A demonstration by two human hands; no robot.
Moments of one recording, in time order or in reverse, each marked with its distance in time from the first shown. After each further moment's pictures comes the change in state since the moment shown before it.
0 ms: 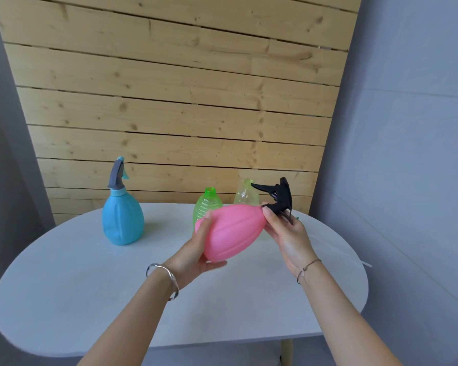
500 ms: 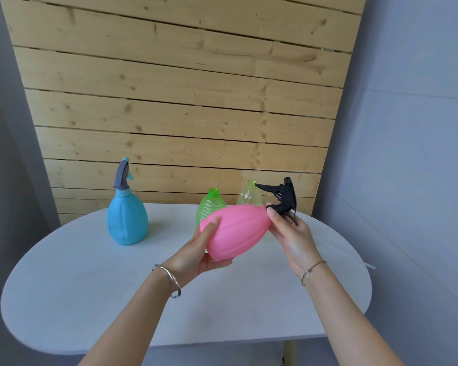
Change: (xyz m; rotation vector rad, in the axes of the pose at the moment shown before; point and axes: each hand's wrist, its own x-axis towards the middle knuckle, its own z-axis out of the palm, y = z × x) left_hand -0.001 0.002 -0.005 -0.018 0.017 -0.038; right_hand -0.004 -0.006 0.002 0.034 -0.009 0.011
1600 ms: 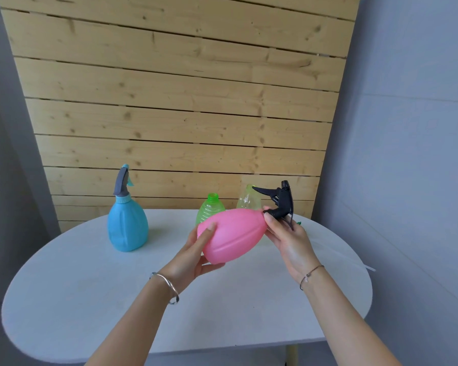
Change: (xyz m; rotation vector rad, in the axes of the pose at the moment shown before) left_hand 0.002 -0.004 -0.012 0.014 0.033 0.021; right_hand -0.006 -0.001 0.006 0.033 -0.019 -0.011
